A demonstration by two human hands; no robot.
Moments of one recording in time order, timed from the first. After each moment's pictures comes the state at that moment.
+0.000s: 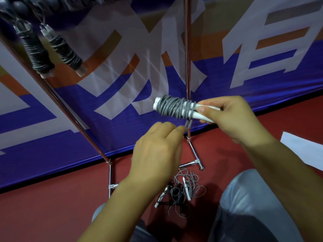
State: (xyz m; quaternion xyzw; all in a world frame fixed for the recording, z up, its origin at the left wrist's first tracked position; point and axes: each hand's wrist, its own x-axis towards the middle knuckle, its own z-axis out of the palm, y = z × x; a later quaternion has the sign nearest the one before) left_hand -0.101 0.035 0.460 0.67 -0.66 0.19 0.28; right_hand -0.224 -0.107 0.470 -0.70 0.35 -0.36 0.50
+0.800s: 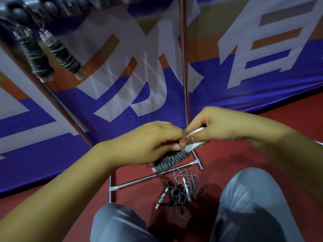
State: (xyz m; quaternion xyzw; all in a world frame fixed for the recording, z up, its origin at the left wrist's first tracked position) left_hand -0.058 0.018 0.500 0.52 -0.82 -0.17 0.15; right_hand -0.224 -0.106 0.493 -0.88 0.21 0.00 0.42
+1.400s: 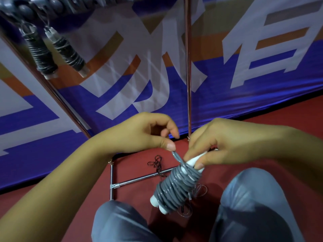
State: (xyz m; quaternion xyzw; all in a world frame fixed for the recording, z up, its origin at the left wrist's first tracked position) left_hand -0.040 0.024 0.510 0.58 -0.67 -0.38 0.27; right_hand -0.243 -0.081 0.505 -0.94 0.00 0.03 0.35
